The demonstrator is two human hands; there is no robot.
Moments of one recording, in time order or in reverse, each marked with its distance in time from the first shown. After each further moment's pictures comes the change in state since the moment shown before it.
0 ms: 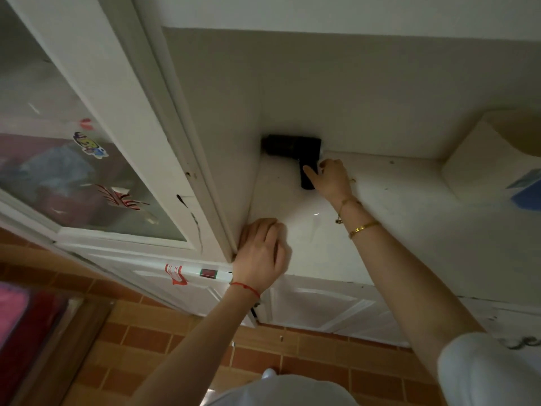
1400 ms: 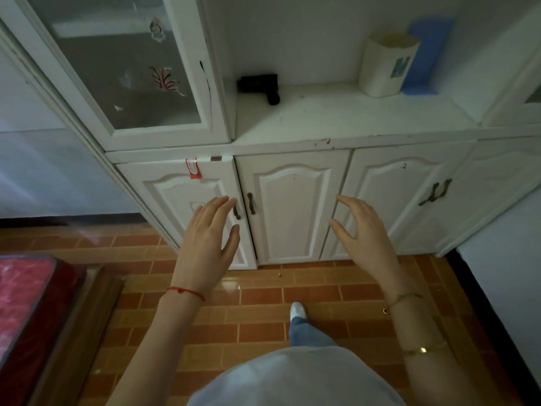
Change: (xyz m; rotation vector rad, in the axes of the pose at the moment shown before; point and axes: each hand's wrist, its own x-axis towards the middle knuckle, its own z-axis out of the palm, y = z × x) left_hand -0.338 0.075 -0.224 0.014 -0.112 0.060; right_hand -0.557 0.098 -0.037 -0.026 0.180 -0.189
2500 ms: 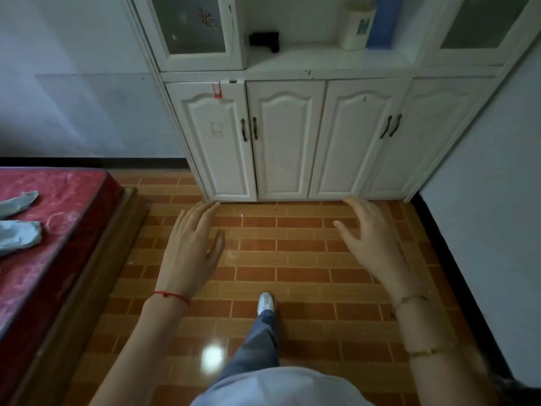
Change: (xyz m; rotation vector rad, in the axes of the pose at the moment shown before) left_hand -0.483 0.148 -0.121 0.103 -0.003 -0.048; right_hand -0.494 -0.053 -0.111 -0.138 -0.023 -0.044
